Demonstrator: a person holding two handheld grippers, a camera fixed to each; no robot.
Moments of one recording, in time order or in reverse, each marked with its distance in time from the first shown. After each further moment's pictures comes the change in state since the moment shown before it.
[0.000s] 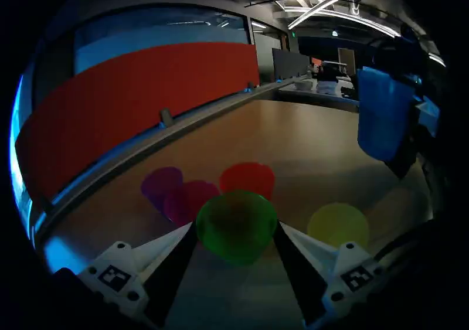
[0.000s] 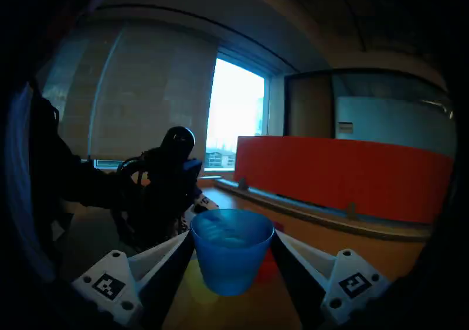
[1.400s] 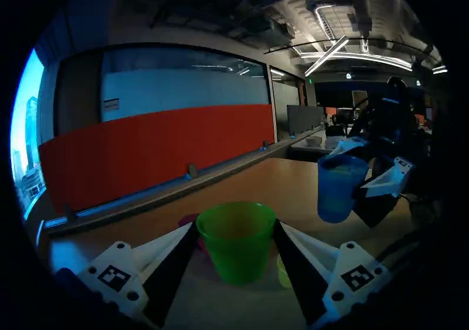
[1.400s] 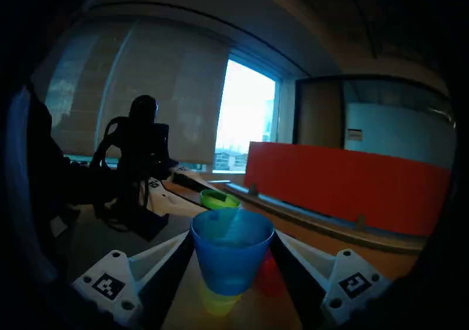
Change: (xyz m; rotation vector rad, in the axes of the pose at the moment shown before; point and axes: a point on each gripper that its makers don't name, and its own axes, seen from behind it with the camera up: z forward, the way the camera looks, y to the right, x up) left arm 0.077 -0.004 -0.127 0.107 0.289 -0.071; right arm 0.029 -0.032 0.016 0.046 0.005 -0.040
